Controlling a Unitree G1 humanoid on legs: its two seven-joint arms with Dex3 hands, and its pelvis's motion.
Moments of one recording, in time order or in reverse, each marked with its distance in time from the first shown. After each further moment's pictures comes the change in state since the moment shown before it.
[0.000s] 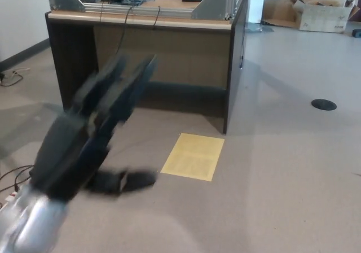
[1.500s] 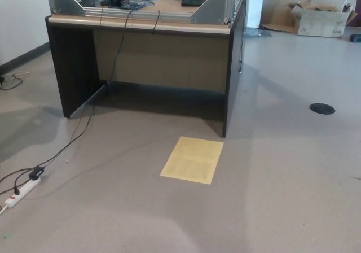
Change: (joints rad) left_arm 0.412 0.008 0.190 0.844 -0.290 -0.146 -0.287; right_arm 0.070 -0.012 -0.025 0.011 -0.011 -0.008 -0.073
